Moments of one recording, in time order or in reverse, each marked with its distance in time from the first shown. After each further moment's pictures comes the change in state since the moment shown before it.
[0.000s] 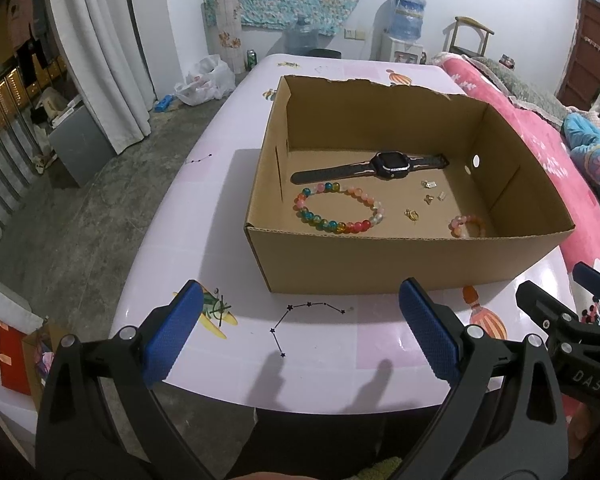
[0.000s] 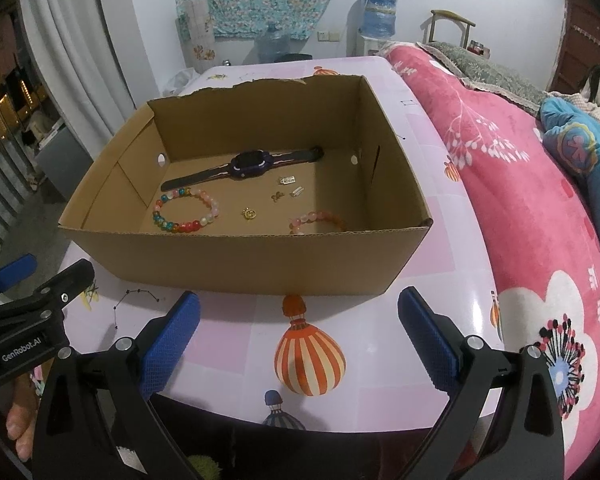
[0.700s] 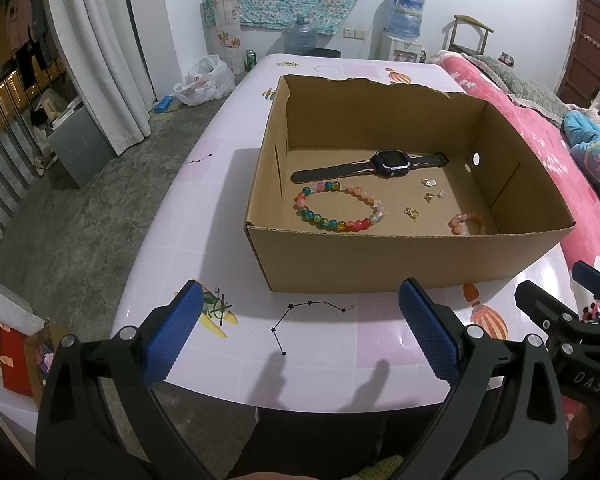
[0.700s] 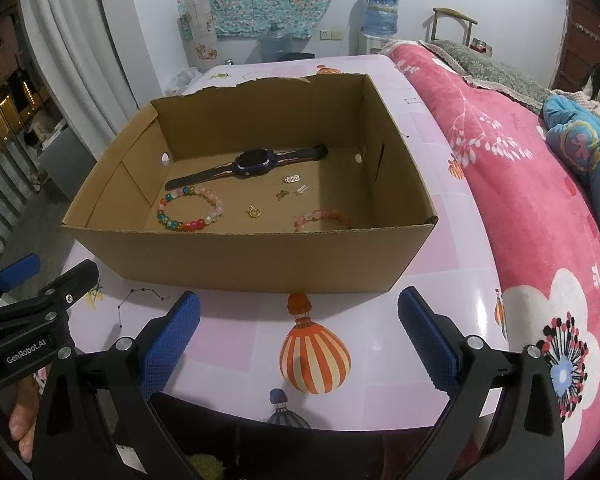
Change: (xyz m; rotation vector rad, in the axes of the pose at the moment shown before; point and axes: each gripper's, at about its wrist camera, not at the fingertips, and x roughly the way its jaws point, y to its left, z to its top) left arm 0.000 -0.001 0.000 -0.001 0.002 0.000; right arm 0.000 0.003 -0.001 0.001 0.004 0.012
